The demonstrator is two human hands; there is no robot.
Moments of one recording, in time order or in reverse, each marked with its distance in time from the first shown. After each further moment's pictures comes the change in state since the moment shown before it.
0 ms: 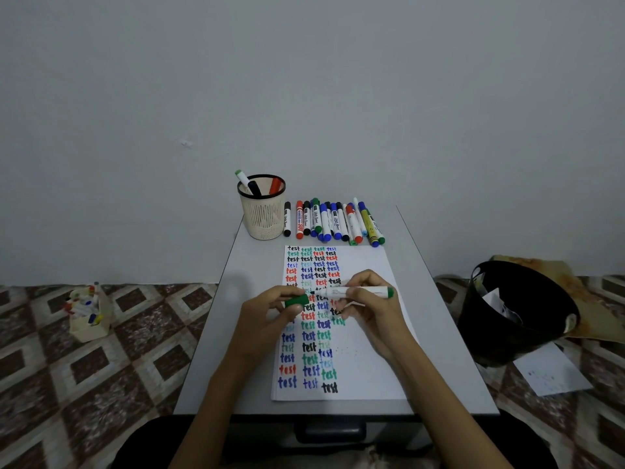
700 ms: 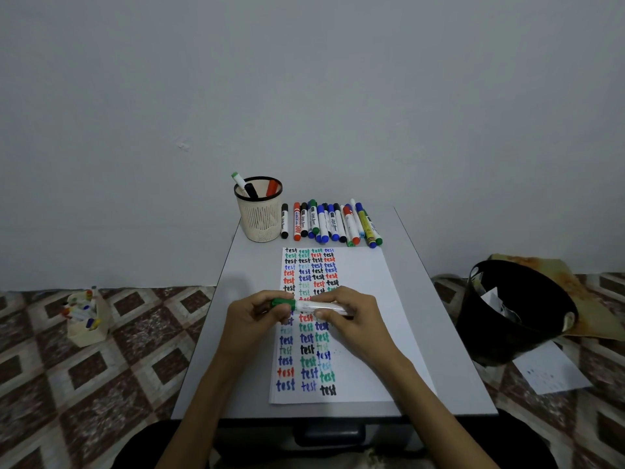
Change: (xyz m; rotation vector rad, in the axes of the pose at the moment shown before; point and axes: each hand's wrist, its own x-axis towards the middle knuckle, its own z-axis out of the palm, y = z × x) left_hand -0.001 0.005 -0.007 -0.304 0.042 -0.040; right_hand 0.000 0.027 -0.001 -0.842 -0.118 -0.327
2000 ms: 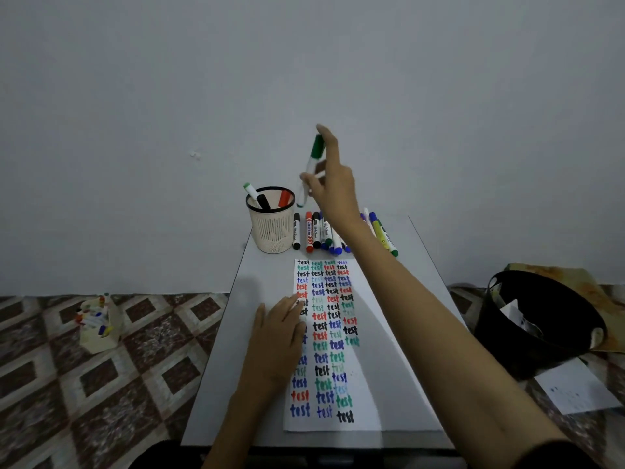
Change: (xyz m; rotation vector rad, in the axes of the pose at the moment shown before) left_hand 0.010 -0.034 0.012 1.022 -0.069 0.047; right_hand 0.215 -0.076 0.001 -0.205 0.274 -0.198
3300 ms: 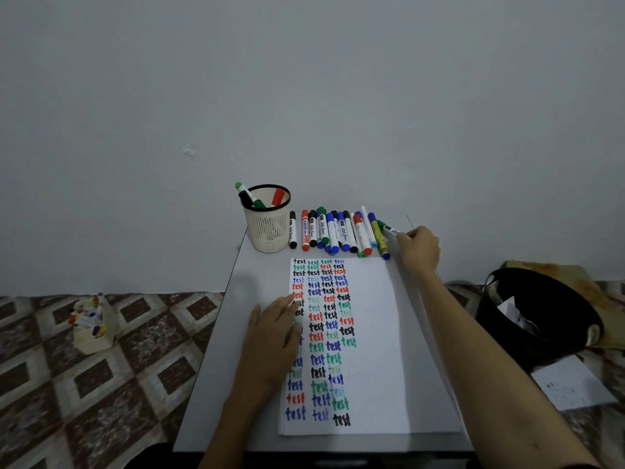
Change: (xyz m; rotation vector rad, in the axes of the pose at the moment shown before) left_hand 0.000 -0.001 0.000 -0.064 0.039 0.008; right_hand -0.071 0.150 -0.079 -0.402 0.174 0.834
